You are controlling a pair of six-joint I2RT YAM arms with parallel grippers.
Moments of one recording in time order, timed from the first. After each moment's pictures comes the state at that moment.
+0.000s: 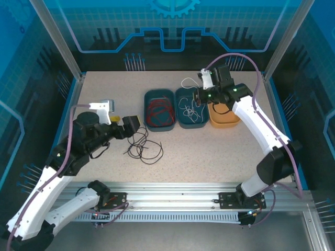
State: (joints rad) left arm -0.49 0.75 1.07 -0.72 0.01 -0.57; right arm 0.36 1.58 1.57 -0.82 -0.21 0.20
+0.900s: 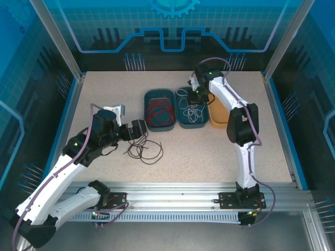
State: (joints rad) left arm -0.49 0.86 0.99 -0.75 0.03 -0.65; right arm 0.31 2.25 2.08 -1.11 -0.27 0.16
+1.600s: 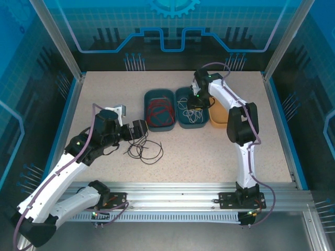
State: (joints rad) left arm -0.49 0.87 0.97 -0.75 0.03 -0.67; right arm 0.31 2.22 1.97 -1.10 -0.23 0.19
